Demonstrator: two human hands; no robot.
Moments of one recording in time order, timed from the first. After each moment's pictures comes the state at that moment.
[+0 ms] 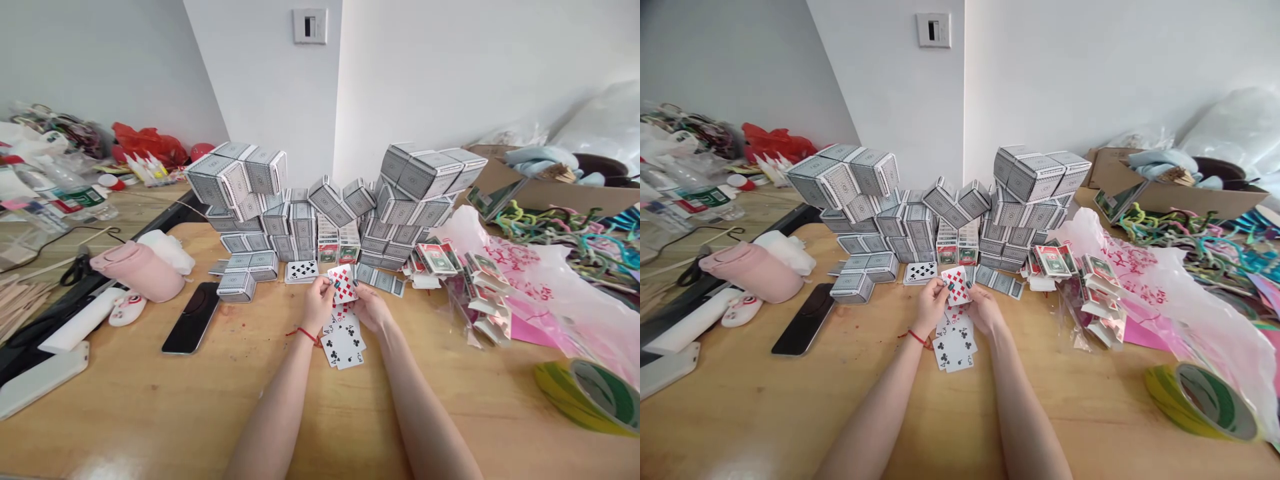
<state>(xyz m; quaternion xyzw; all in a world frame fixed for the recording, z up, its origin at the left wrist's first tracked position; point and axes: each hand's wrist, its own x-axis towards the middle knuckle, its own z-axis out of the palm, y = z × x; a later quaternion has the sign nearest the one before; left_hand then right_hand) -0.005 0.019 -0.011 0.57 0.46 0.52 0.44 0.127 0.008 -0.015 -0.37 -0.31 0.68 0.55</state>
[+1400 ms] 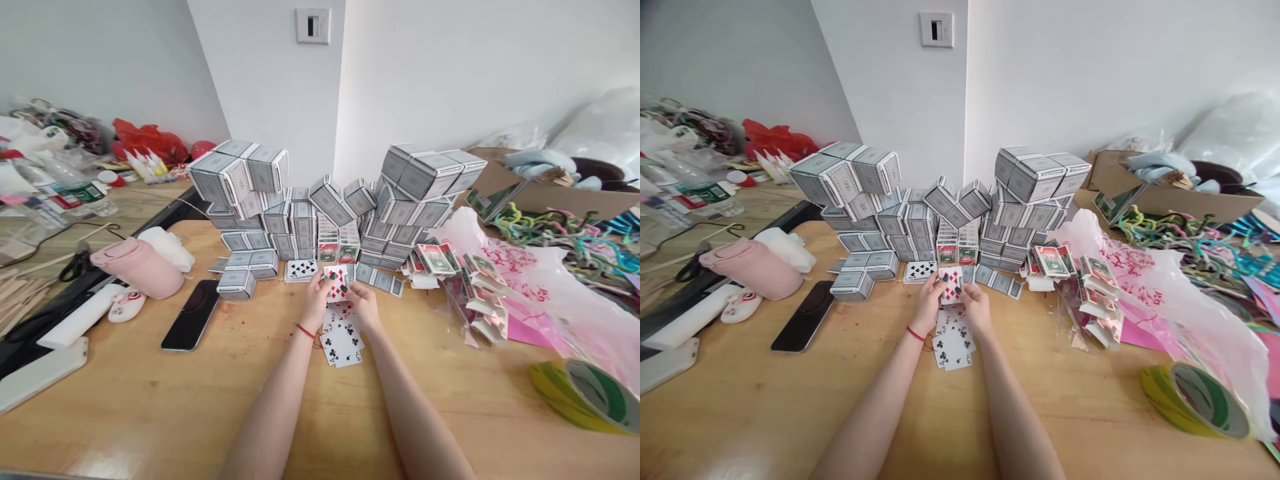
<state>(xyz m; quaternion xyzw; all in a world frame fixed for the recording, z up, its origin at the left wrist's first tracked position) 0.000 0.024 -0.006 0.40 0.40 0.58 0.59 0.109 0.005 -0.019 -0.47 -0.43 0.53 0.56</state>
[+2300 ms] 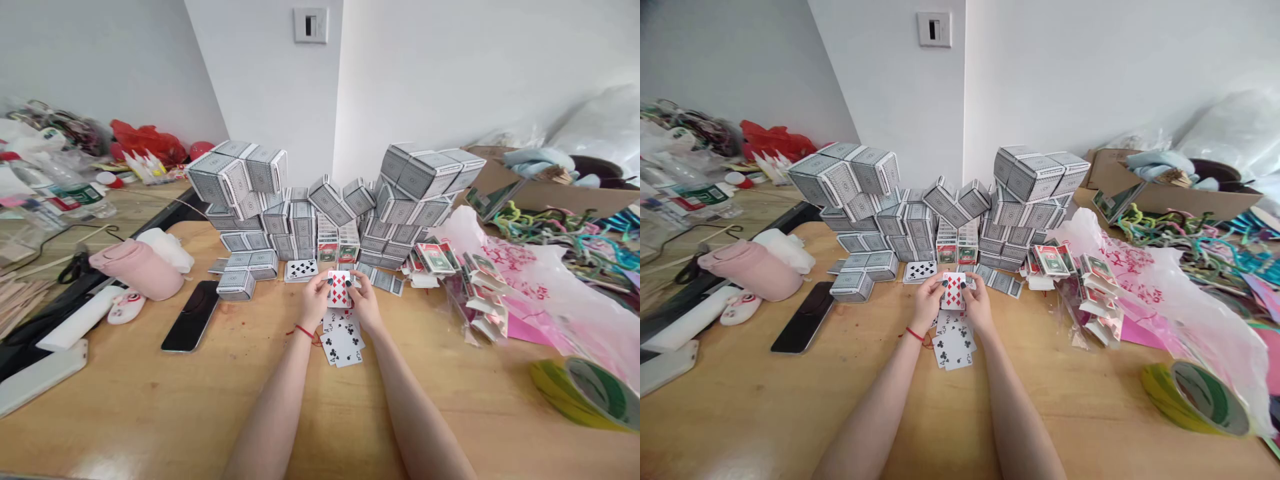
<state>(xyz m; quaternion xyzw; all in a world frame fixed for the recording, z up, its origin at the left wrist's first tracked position) -0.009 0.027 -0.016 0.48 0.45 0.54 0.53 0.112 0.005 -0.013 -0.46 -0.40 0.54 0.58</state>
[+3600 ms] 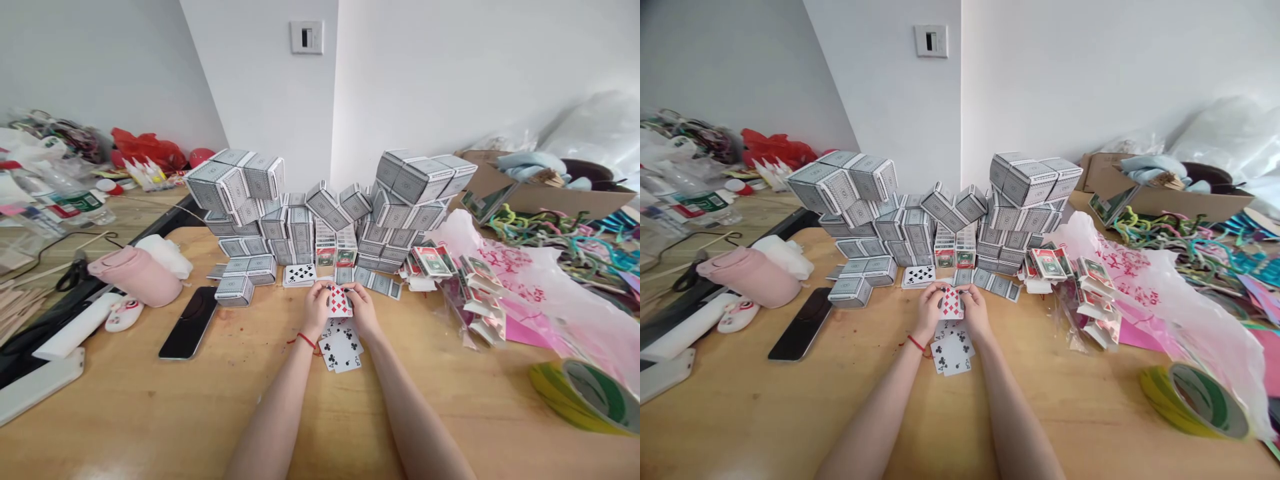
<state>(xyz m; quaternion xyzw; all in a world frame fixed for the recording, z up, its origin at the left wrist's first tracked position) 0.000 0.020 -0.012 0.47 0.46 0.56 0.50 0.106 0.006 -0.017 -0.46 -0.34 0.56 0.59</state>
